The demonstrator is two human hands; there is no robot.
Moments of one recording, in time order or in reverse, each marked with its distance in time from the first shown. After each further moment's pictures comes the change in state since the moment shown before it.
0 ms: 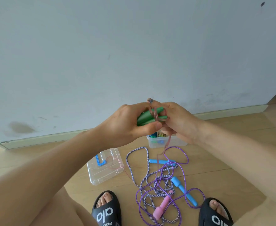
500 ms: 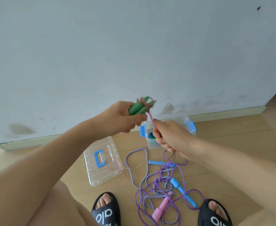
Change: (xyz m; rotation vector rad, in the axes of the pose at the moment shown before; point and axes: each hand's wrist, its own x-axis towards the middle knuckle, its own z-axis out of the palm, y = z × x) left_hand 0.009 -0.026 -0.014 -0.319 -0.075 -0.419; right_hand -0.013 0.023 0.014 -0.134 0.110 0.283
